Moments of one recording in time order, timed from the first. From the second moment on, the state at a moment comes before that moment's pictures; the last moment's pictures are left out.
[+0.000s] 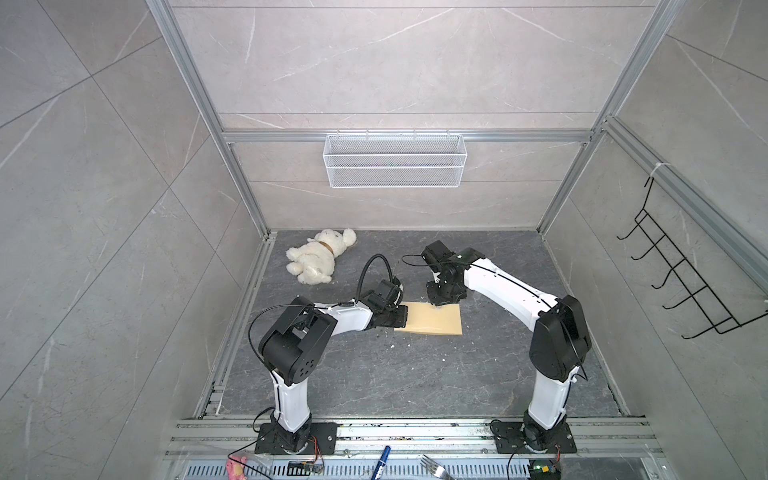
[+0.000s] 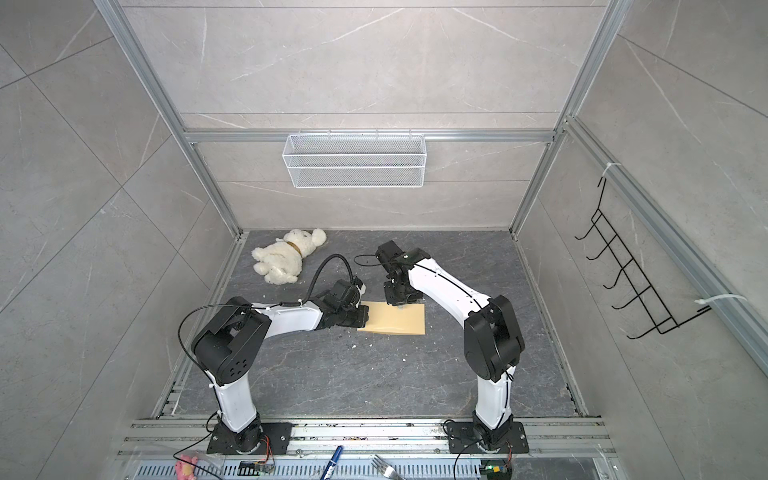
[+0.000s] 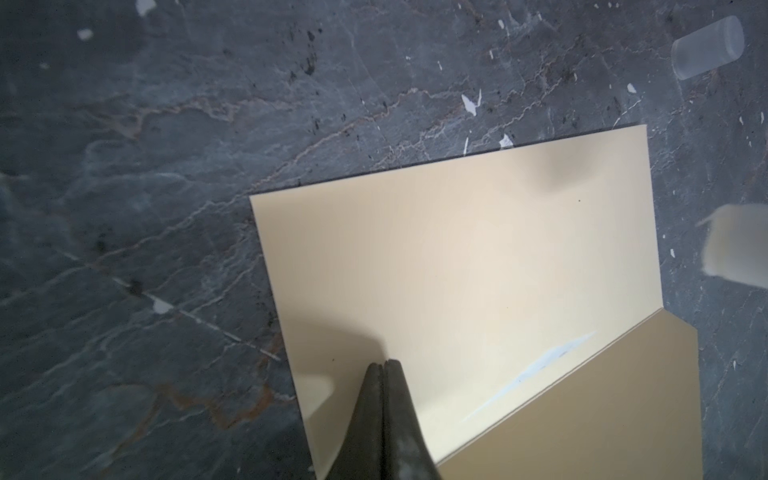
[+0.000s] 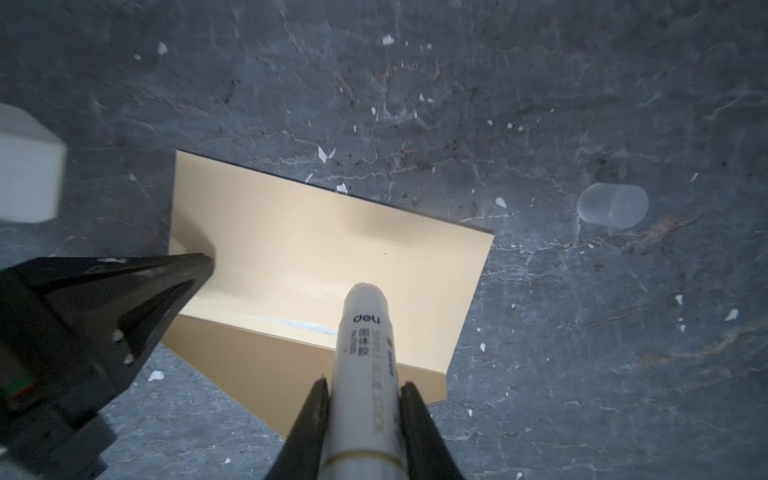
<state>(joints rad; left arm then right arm) -0.67 1.88 1.02 -0.11 0.16 -0.46 0.59 1.88 1.65 -1.09 0.11 0.38</state>
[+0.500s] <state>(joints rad) -0.67 1.88 1.02 -0.11 0.16 -0.46 0.66 2.05 1.75 -1.09 0.07 0.38</state>
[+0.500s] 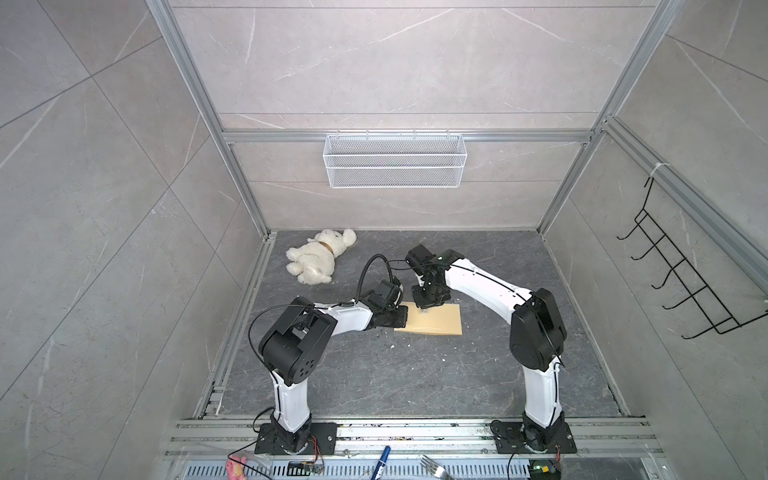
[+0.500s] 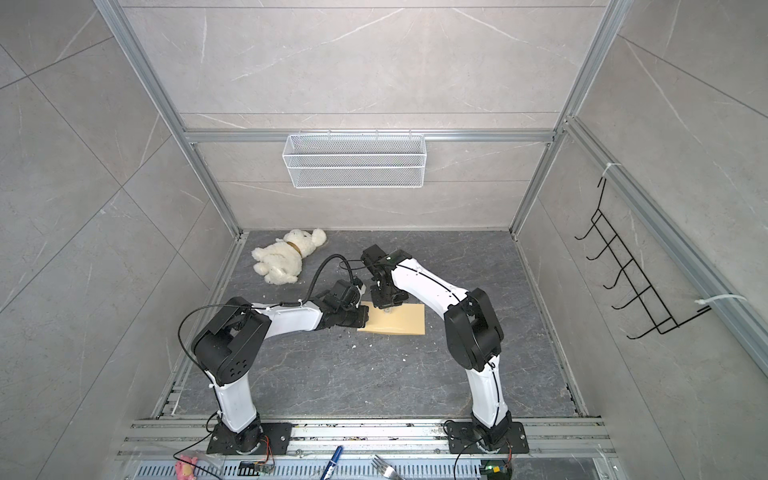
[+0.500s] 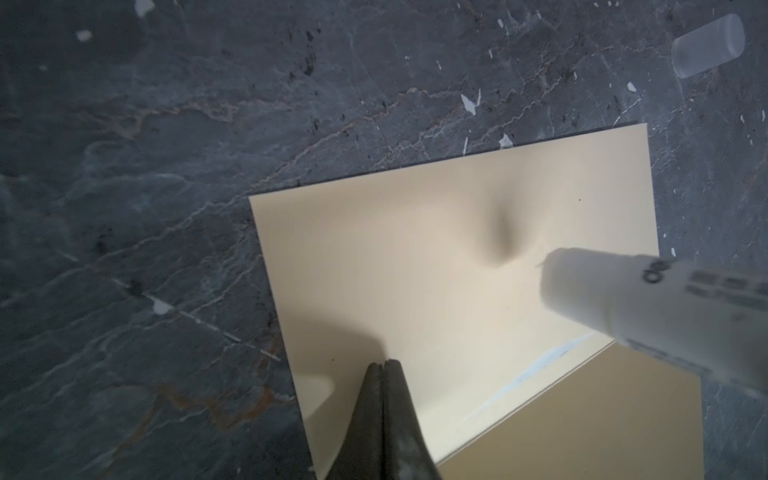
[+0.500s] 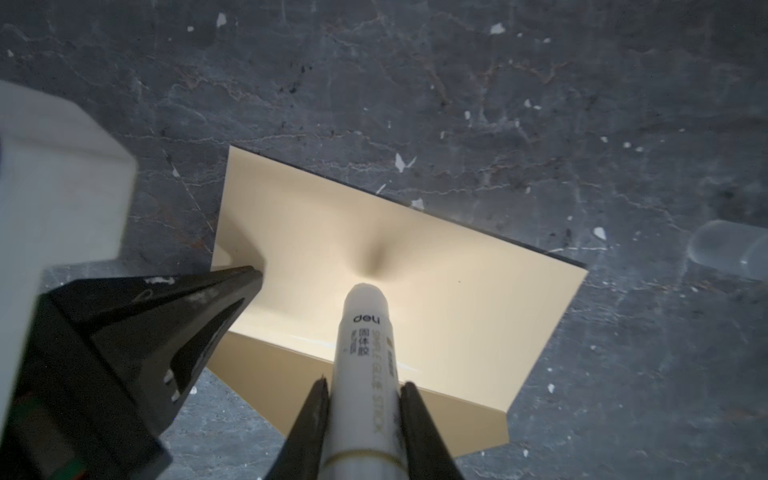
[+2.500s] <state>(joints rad) -0.67 1.88 1.02 -0.11 0.17 -0.46 0.60 2.03 1.63 -1.09 0.15 0.34</state>
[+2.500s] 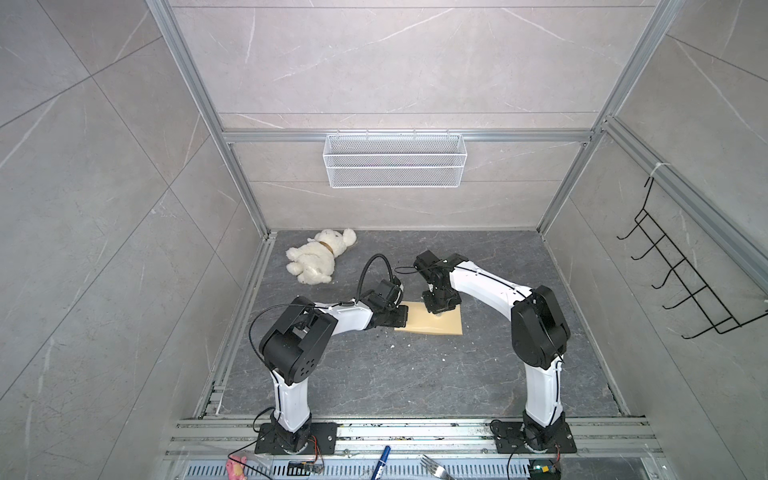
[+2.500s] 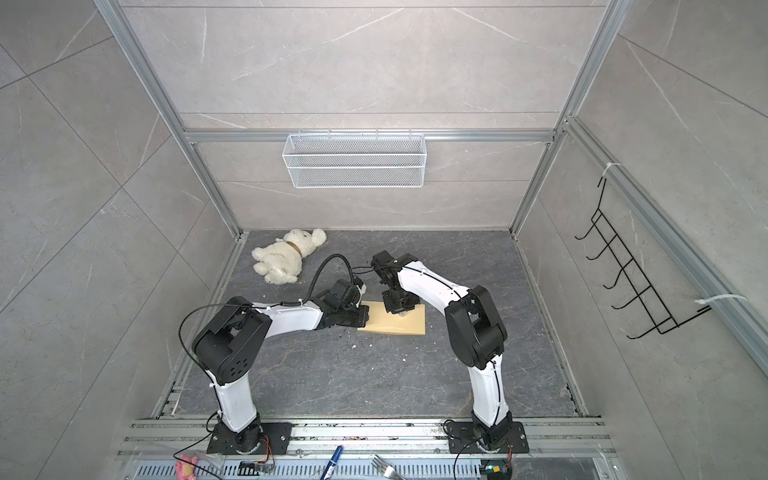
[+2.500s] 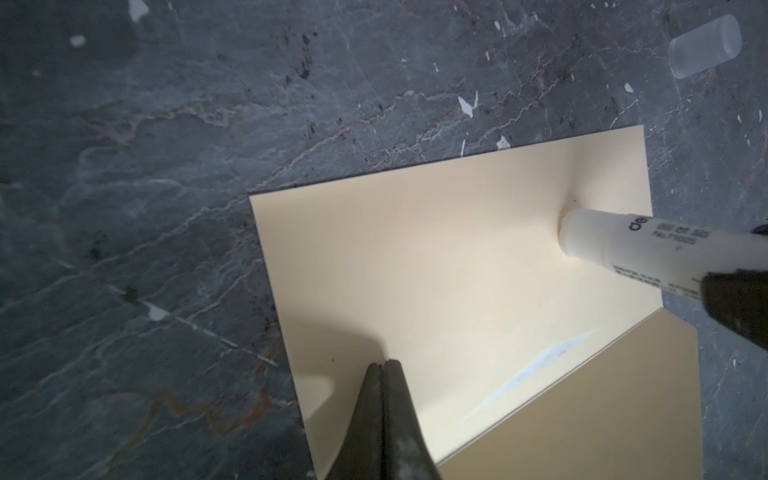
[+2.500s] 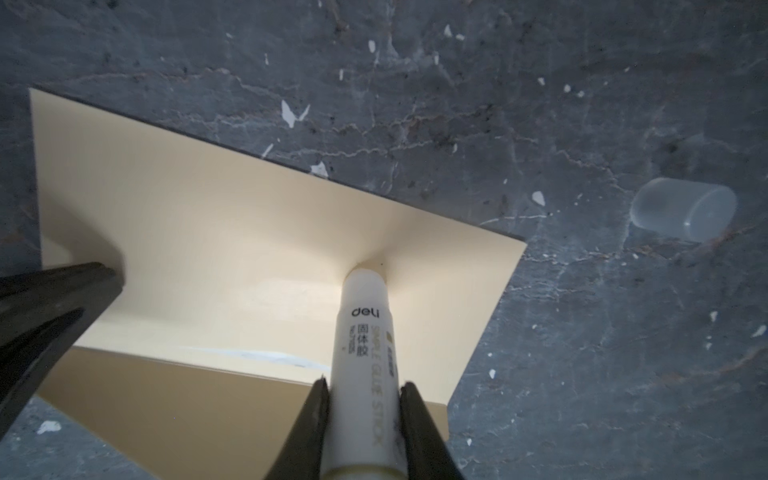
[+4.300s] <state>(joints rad) -0.62 1.29 0.92 0.16 0.19 -0.83 0.57 1.24 1.08 -0.14 0.02 0.32</state>
